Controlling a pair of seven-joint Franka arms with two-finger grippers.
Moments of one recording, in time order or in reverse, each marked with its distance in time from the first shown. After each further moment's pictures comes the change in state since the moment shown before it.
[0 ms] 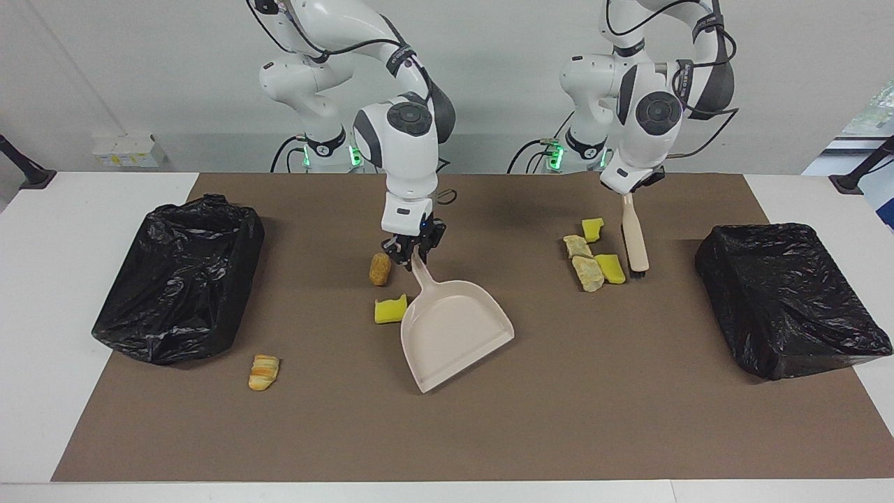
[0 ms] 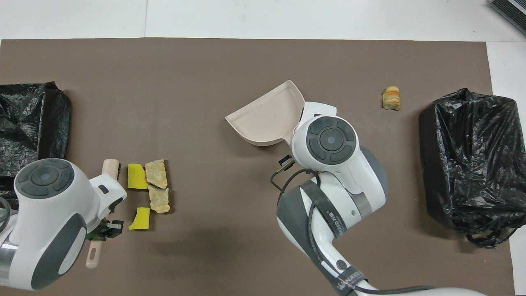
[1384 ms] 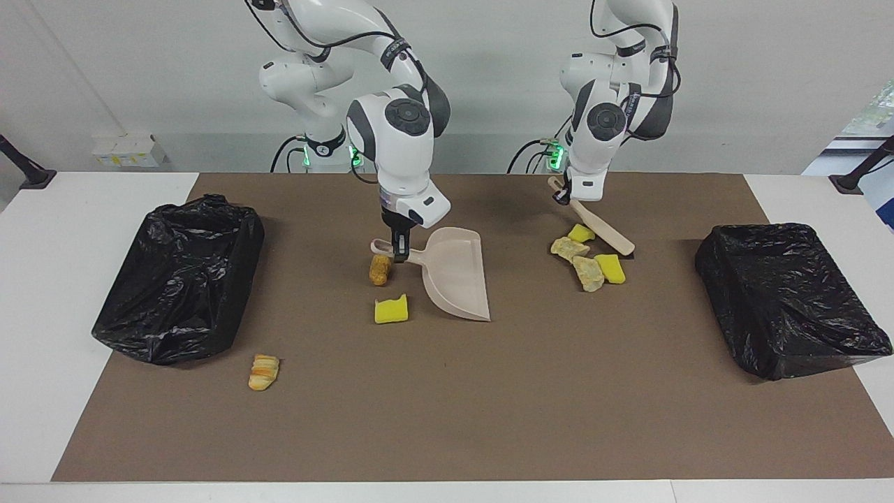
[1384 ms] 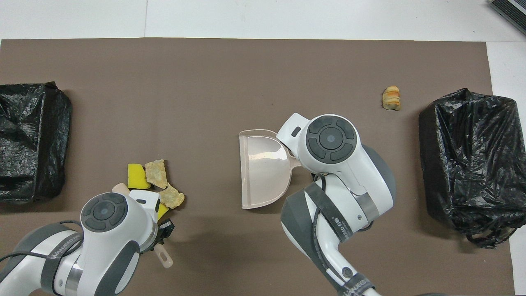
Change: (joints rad) left arm -0.145 0.043 -0.027 -0.179 -0.236 0.327 -0.626; right arm 0.006 -0.025 0.002 -0.007 -0.061 -0.098 -1.025
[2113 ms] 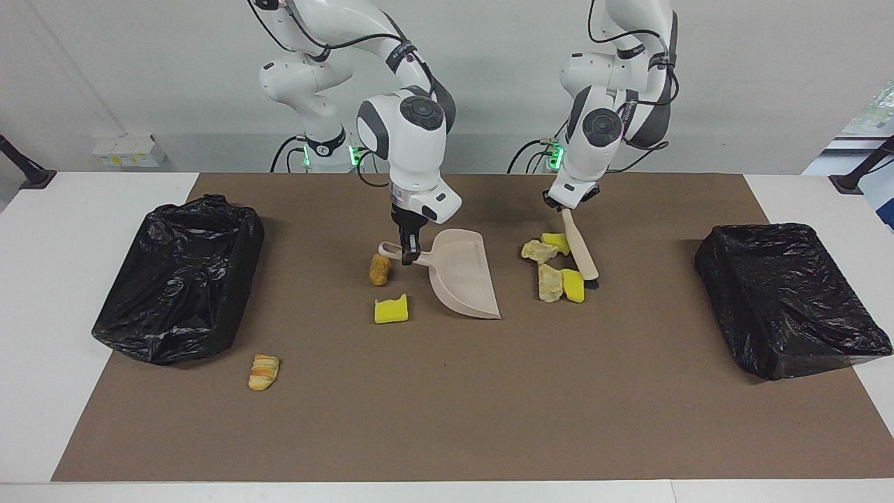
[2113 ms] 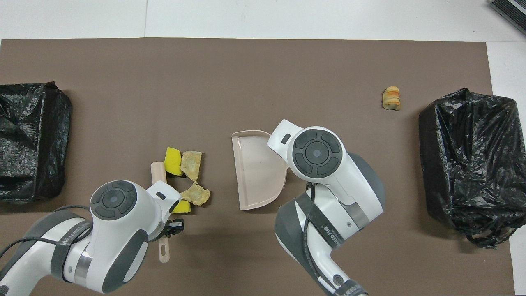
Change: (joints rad) left arm -0.034 0.049 -0.001 0.055 0.000 0.021 0.428; right arm 0.027 -0.001 0.000 -0.030 -0.044 0.070 0.000
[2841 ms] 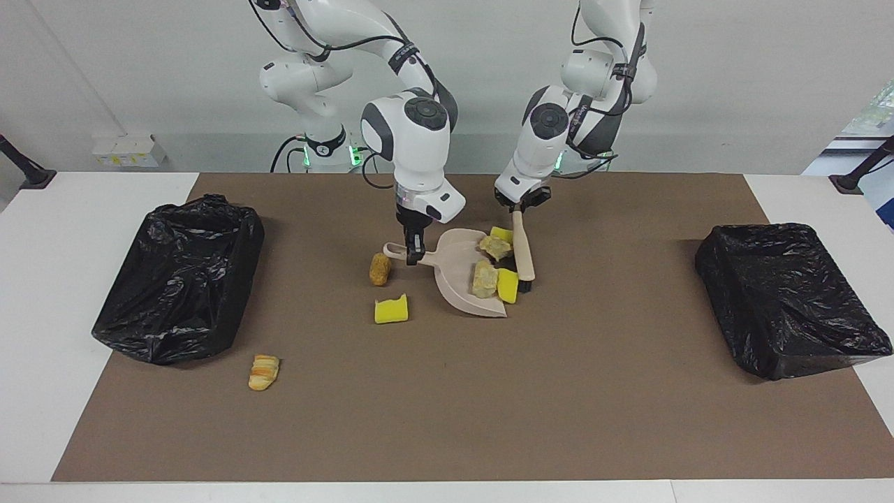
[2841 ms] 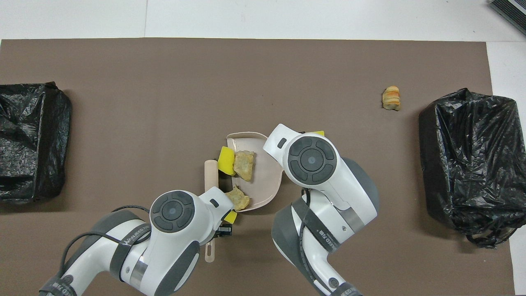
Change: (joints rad) left arm -0.220 0.122 -0.005 0.109 -0.135 0.116 -0.001; right arm 0.016 0.000 0.000 -0.034 0.003 0.048 0.038
